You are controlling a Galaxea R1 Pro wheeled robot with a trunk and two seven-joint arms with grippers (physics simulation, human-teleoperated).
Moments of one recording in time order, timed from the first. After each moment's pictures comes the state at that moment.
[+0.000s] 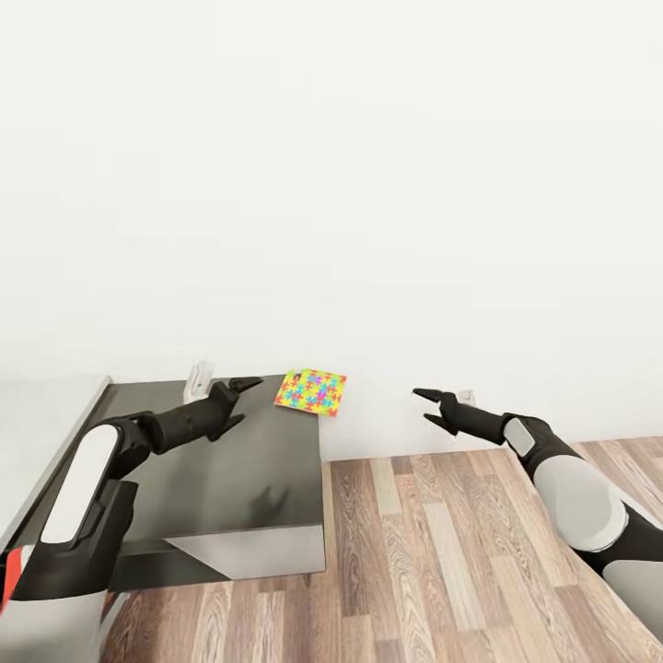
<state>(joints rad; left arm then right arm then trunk) -0.57 0.10 0.03 -1.61 1.64 0.80 0.67 -1.10 -0.15 -0.75 -0.24 0.13 0.70 0.87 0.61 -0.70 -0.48</state>
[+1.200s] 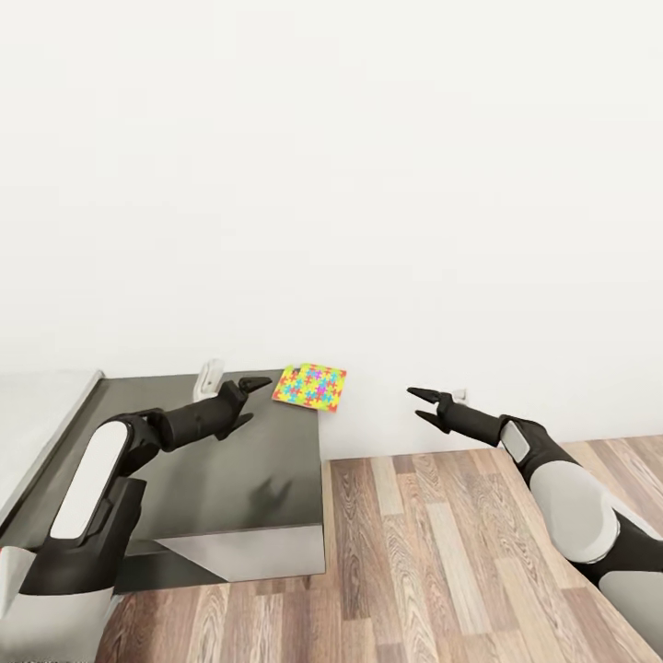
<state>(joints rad) -0.59 0.10 -0.02 -1.61 1.64 0.81 0.68 -1.07 -0.13 -0.70 -0.28 0.14 0.68 1.04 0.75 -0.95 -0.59</state>
